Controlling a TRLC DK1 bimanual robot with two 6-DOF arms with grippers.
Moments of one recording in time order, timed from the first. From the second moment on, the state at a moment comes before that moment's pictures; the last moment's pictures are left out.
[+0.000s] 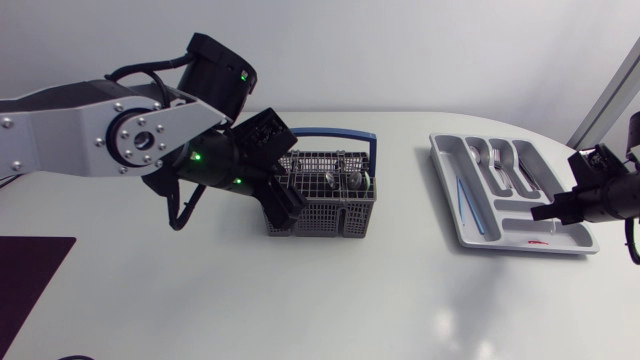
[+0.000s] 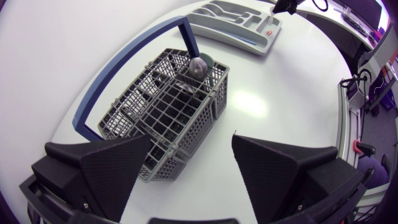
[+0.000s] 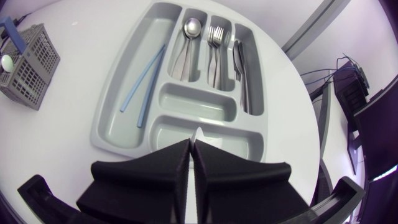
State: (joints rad) left arm -0.61 1.53 1.13 -0.44 0.12 0.40; right arm -0.40 1.42 0.83 -0.36 -0.05 -0.46
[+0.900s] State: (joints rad) left arm -0.63 1.68 1.34 -0.58 0.29 0.15; right arm -0.41 1.61 0.79 -0.19 0.02 -0.48
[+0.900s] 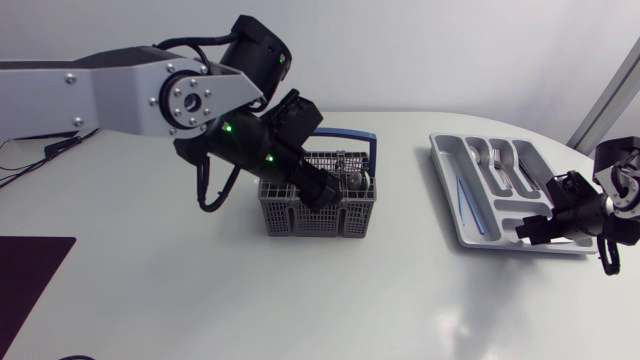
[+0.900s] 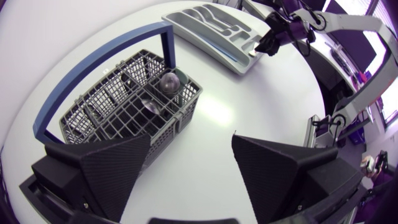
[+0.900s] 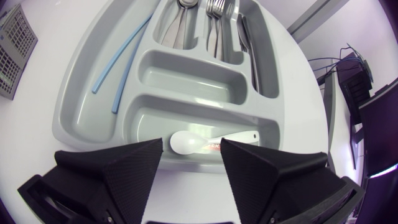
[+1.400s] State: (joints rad) left arm -0.56 1.88 1.51 -0.60 0.30 -0.09; right arm -0.28 1.40 0.74 -0.22 0.01 -0.39
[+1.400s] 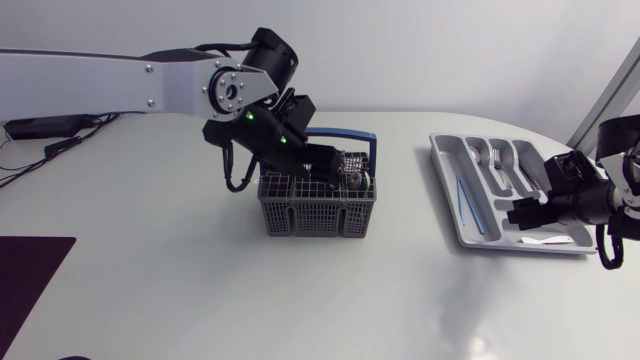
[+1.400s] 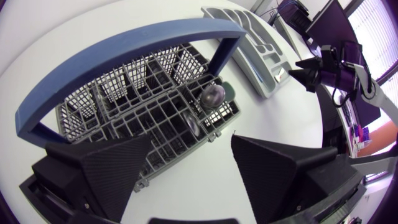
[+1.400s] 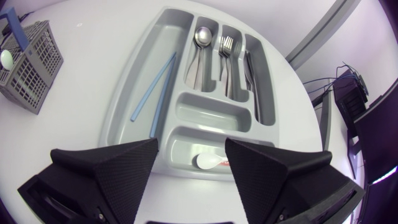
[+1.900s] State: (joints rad) left arm -0.55 1.99 1.61 -0.61 0.38 -0.19; right arm -0.18 1.35 0.73 -0.24 0.01 -0.33
